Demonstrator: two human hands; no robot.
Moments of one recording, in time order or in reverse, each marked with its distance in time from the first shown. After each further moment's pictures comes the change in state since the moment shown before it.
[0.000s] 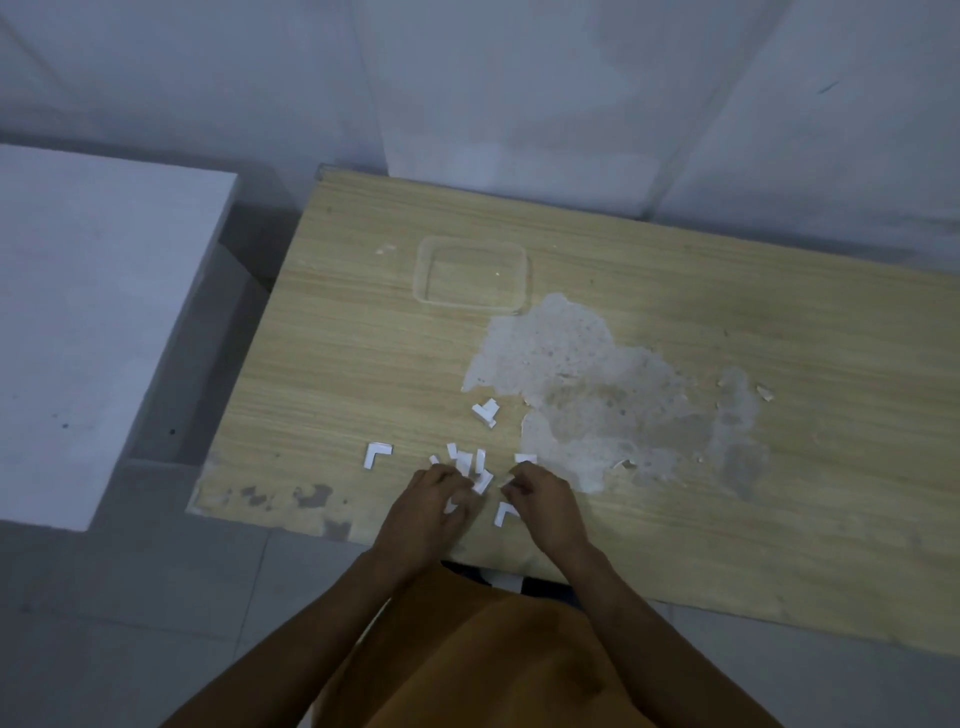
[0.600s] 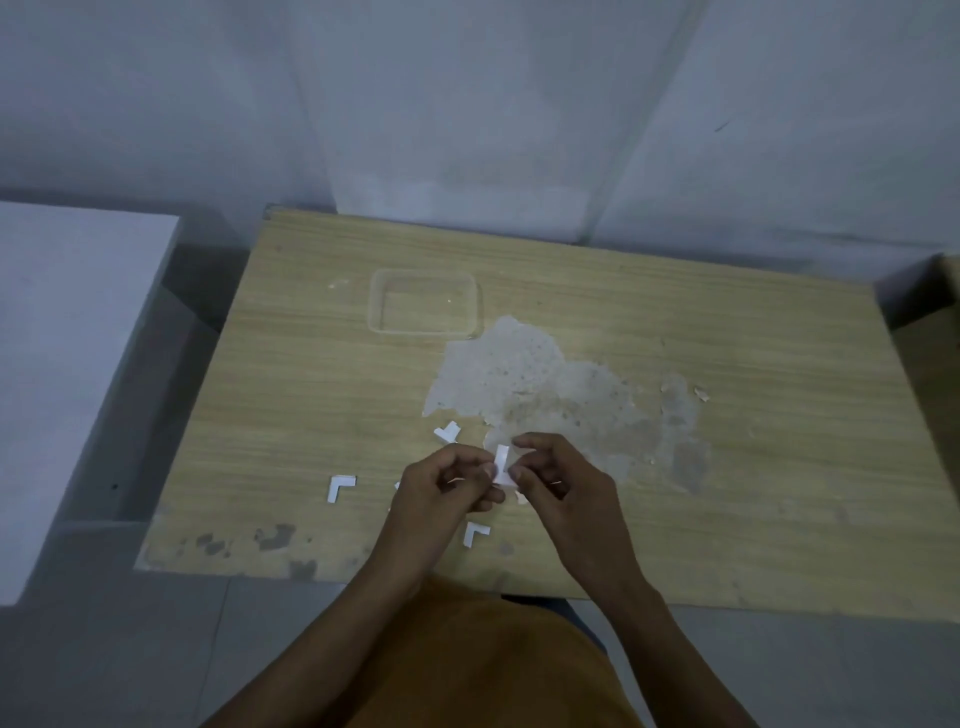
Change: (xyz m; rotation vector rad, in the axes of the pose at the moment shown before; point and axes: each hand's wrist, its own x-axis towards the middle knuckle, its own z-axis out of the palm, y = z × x) left_hand -0.007 0.126 -0.080 -1.014 0.054 -0.168; right_hand -0.077 -0.088 -0.115 0.412 0.294 -0.152
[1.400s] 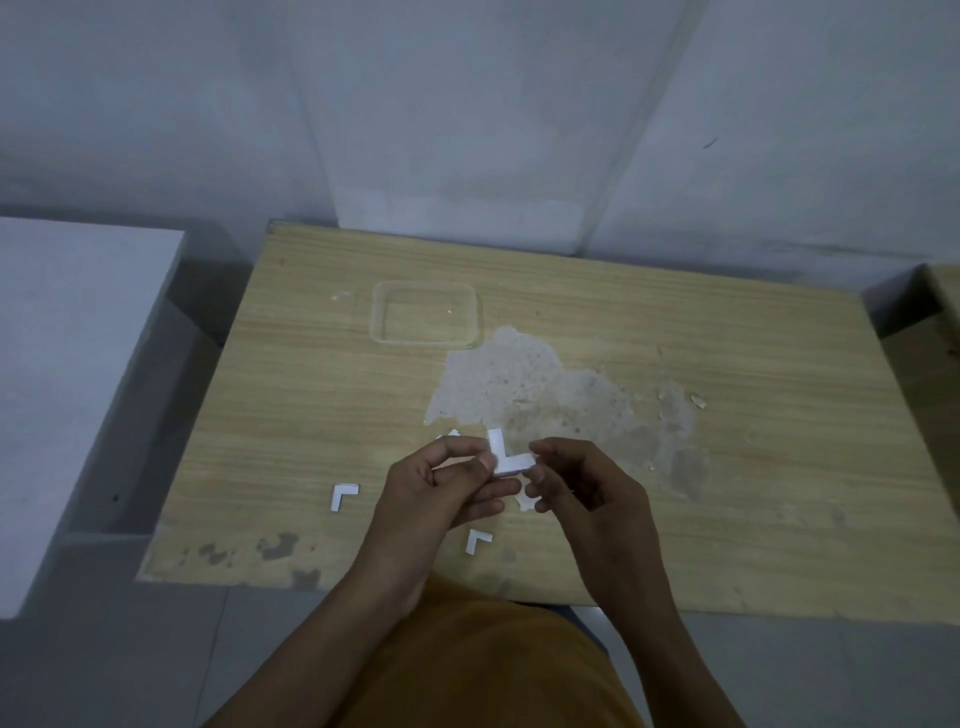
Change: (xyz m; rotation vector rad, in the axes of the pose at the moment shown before) left_hand -0.026 0.043 -0.003 -0.269 -0.049 -0.067; right_hand -0.018 -0.035 -0.009 0.208 0.089 -0.054
